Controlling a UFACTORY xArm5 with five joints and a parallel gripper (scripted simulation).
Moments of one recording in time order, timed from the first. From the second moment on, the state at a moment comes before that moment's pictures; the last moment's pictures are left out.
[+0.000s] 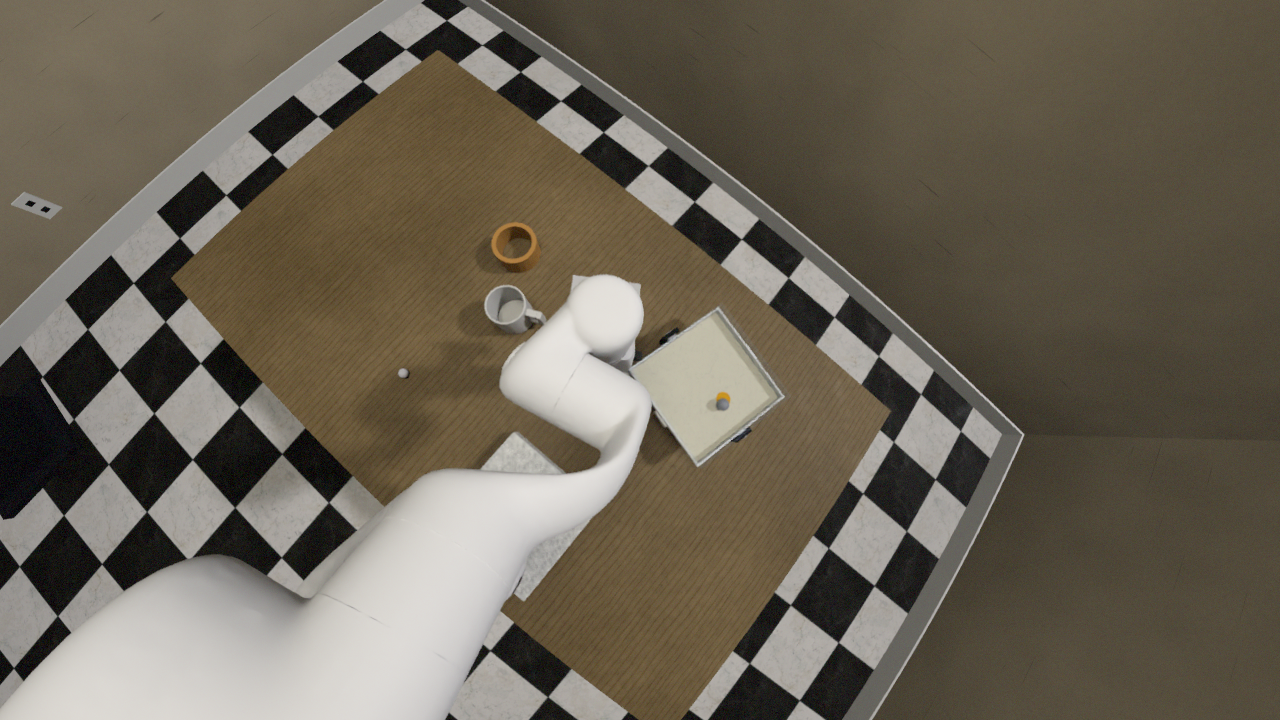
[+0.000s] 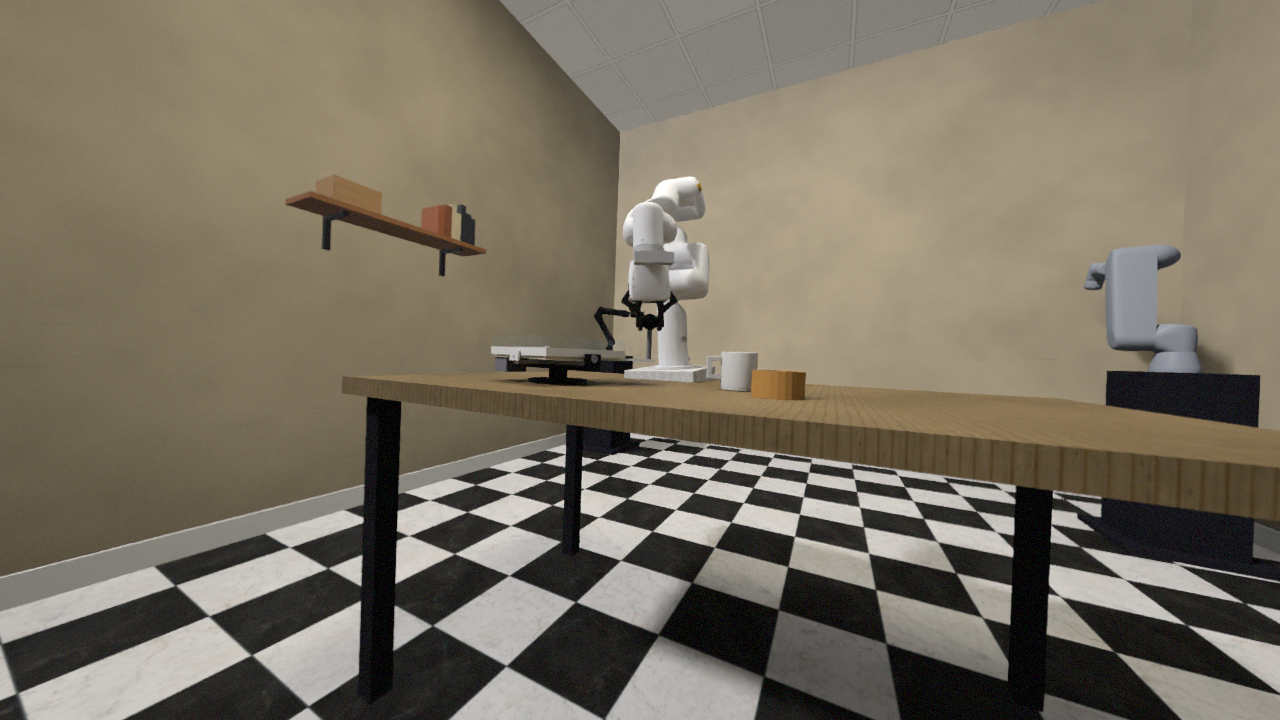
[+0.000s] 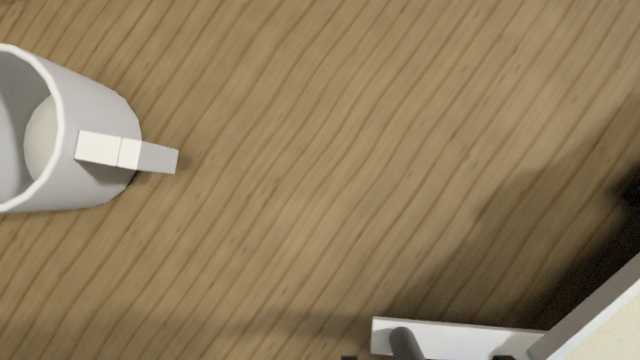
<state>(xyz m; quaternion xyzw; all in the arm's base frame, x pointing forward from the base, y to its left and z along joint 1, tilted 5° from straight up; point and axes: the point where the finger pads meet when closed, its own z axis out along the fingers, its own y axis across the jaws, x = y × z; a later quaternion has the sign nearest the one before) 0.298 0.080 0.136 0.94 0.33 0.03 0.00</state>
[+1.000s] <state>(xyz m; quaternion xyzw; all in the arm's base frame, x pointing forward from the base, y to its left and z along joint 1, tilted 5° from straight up) 0.296 0.080 0.136 0.94 0.33 0.03 0.00</state>
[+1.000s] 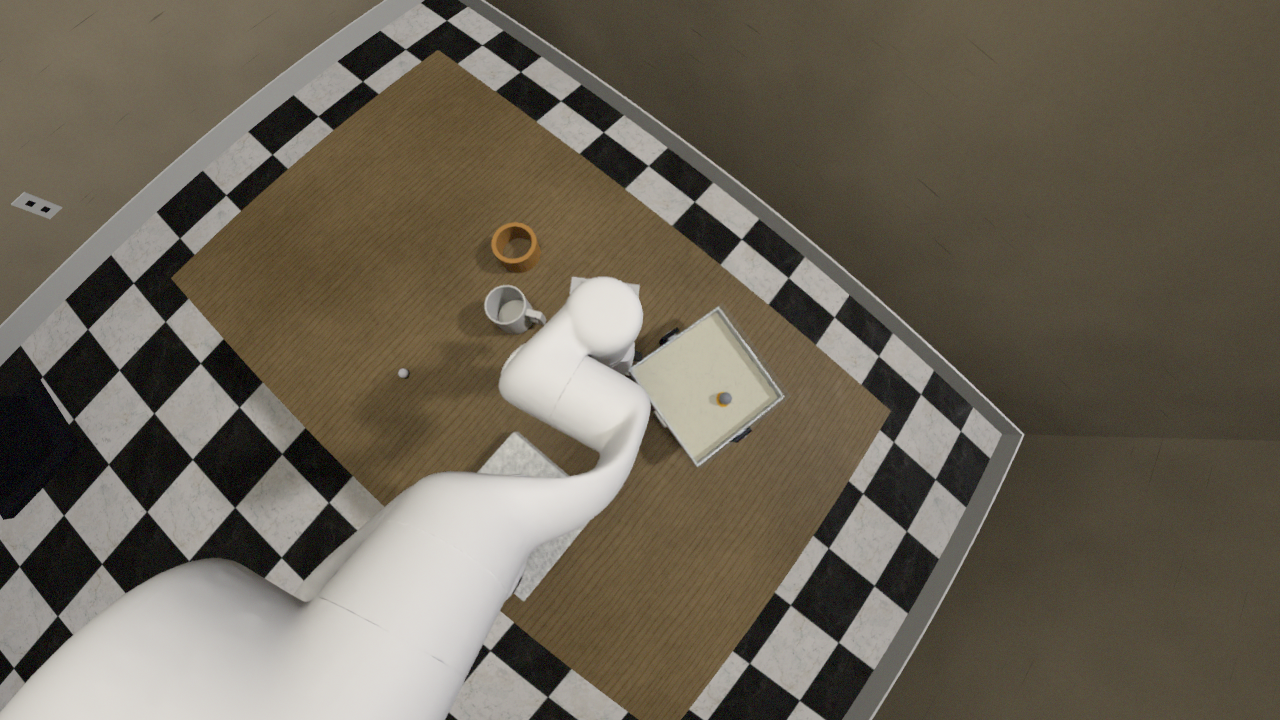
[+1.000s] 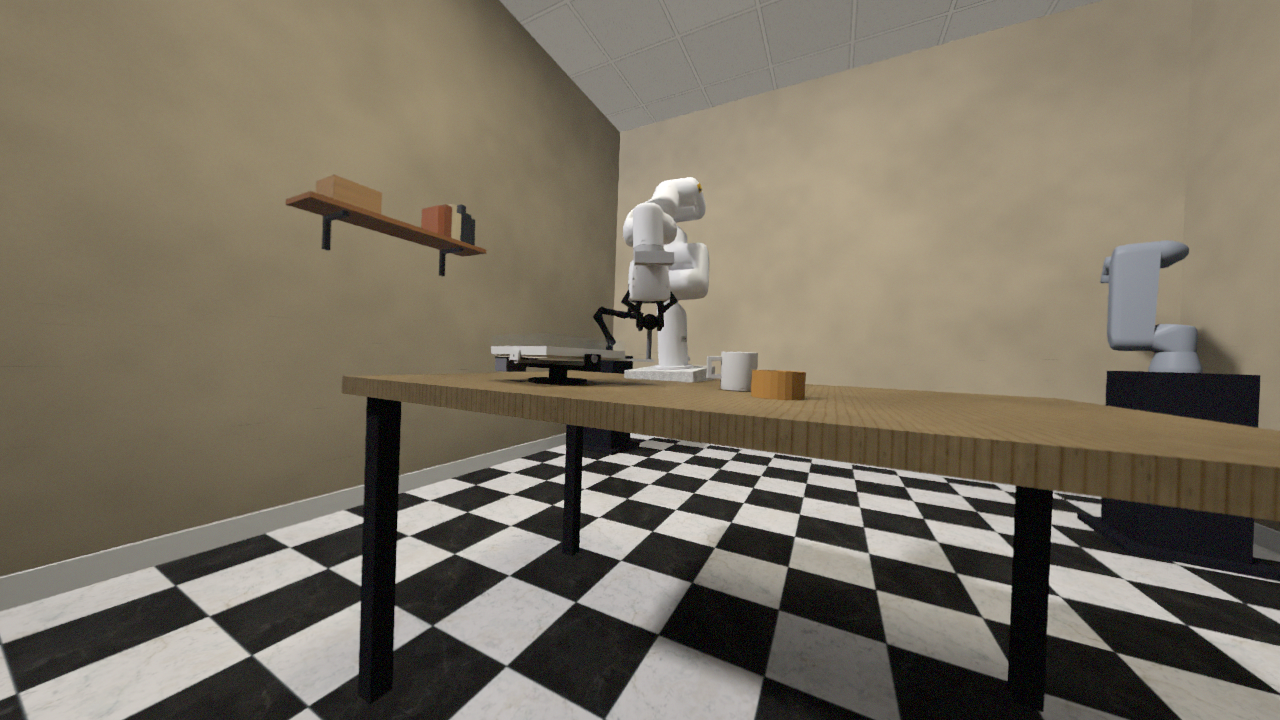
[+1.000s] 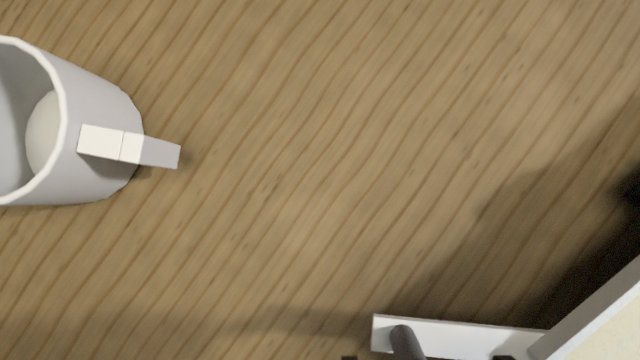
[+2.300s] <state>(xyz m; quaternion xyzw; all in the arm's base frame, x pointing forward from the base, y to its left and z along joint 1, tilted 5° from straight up) 0.298 0.081 0.136 0.95 0.33 0.03 0.00</state>
